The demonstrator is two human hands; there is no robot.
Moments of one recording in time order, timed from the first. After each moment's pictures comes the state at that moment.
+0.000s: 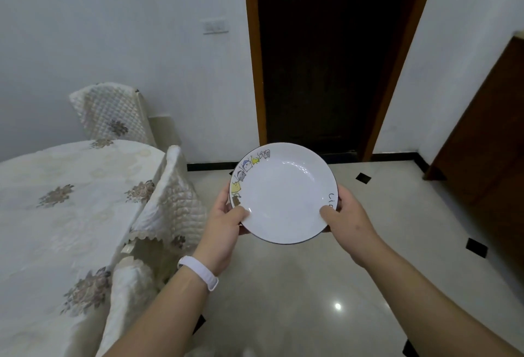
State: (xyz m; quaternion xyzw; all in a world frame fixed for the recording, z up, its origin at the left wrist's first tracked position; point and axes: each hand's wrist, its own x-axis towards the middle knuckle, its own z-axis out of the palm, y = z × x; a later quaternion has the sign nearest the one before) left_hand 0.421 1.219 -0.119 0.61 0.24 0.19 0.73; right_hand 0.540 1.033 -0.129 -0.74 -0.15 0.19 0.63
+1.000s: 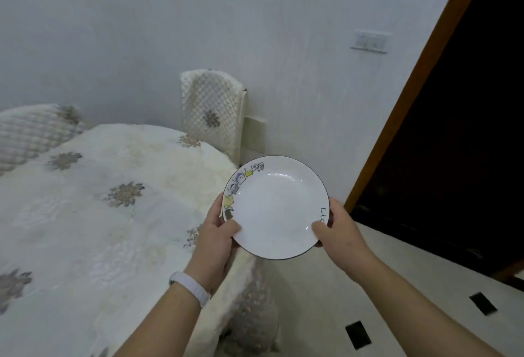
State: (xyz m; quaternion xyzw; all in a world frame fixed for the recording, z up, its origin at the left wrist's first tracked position) left_hand 0.523 1.599 -0.151 0.46 0.36 0.38 0.72; right_hand 0.719 1.490 -0.146 -0.72 -0.34 0.34 0.50
